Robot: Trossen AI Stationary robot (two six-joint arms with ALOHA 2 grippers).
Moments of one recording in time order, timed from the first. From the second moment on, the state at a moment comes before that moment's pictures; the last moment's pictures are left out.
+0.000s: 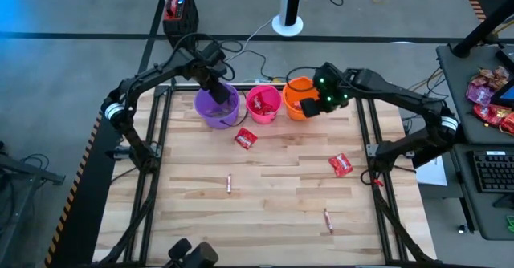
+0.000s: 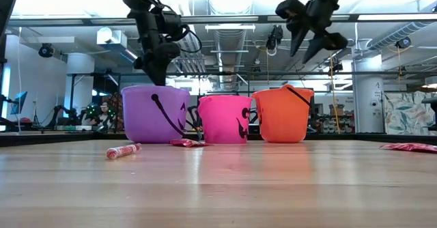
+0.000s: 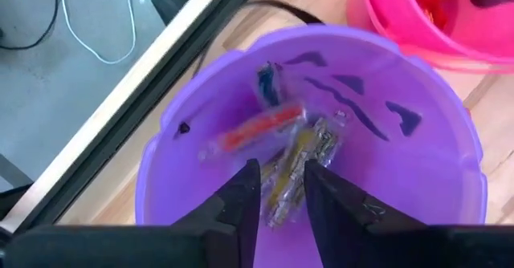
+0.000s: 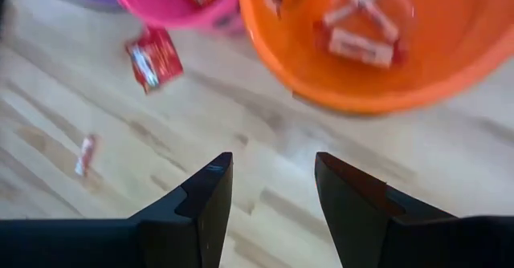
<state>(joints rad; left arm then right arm) 0.76 1.71 1.54 -1.08 0.01 0.02 -0.52 1.38 1.32 -1.04 -0.15 0.67</state>
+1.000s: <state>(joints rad) 0.71 1.37 1.54 -0.71 0.01 -0.10 -0.19 1.38 0.71 -0.98 -0.20 1.00</state>
